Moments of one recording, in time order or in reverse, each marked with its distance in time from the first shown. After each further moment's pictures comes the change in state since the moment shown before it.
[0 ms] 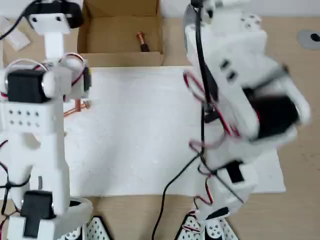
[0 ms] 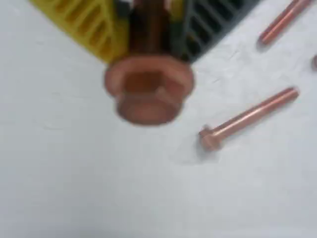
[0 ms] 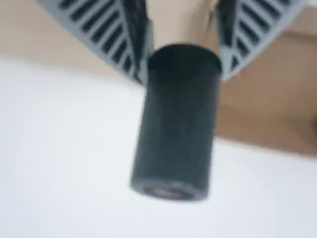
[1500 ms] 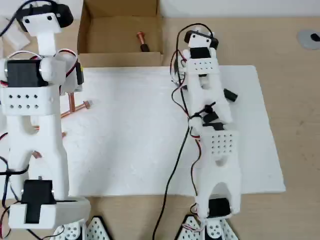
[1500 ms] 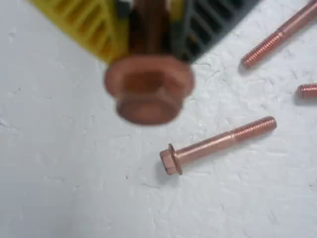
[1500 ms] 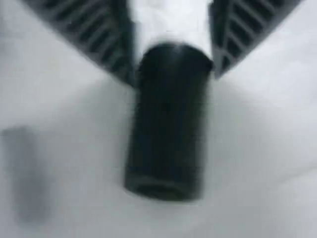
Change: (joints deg) left arm -7.0 7.7 0.0 0.0 2.8; right arm 7.7 39.4 51.1 -21.5 -37.4
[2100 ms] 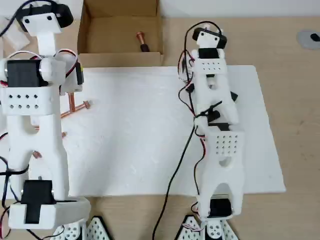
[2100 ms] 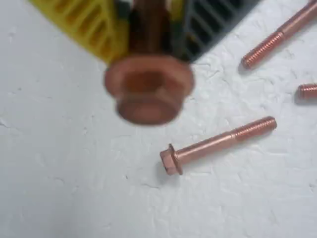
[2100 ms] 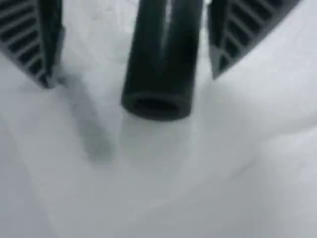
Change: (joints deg) left arm 0.0 0.0 0.0 0.0 0.0; right arm 3.5 -0.4 1.9 -4.0 2.4
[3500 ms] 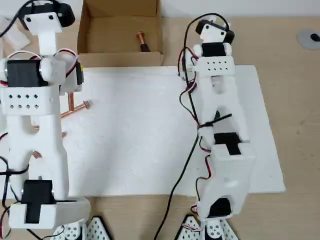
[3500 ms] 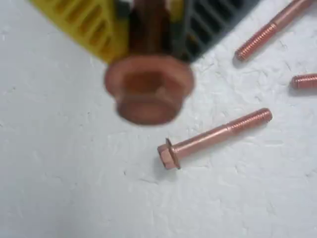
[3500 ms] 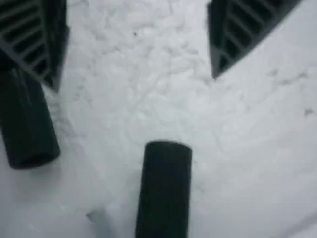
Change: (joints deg) left arm 0.0 0.0 0.0 -0.5 -2.1; right arm -1.2 -20.7 13.6 5.7 -5.5
